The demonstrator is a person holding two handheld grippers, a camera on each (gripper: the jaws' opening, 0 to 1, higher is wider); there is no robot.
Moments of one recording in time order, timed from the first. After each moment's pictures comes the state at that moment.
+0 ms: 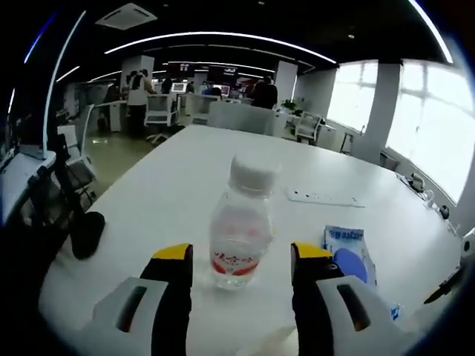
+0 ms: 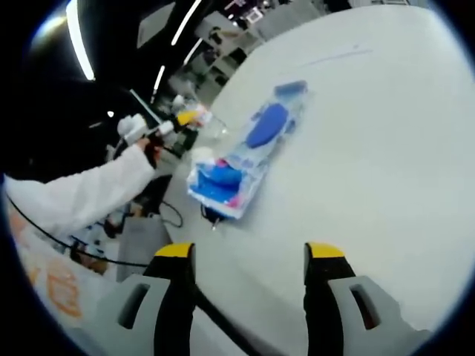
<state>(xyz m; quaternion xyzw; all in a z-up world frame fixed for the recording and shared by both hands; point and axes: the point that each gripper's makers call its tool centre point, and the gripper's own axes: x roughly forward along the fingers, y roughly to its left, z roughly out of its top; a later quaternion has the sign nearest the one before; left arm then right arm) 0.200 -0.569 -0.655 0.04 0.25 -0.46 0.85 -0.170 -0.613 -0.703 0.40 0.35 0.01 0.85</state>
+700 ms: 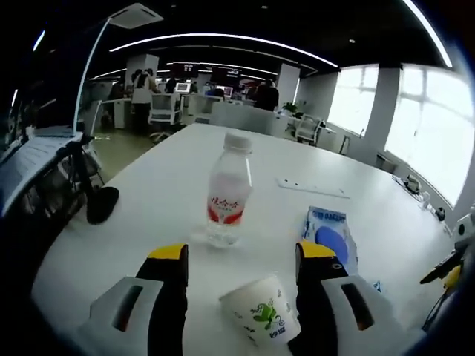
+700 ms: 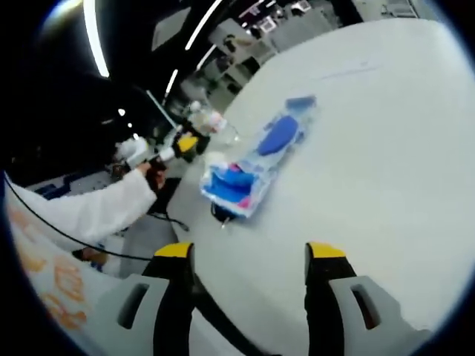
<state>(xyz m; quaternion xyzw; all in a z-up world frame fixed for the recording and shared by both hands) 0.143 -0.517 -0.659 0.02 0.26 -0.45 0.85 -0.186 -0.612 -0.679 0.35 0.32 0.03 0.88</state>
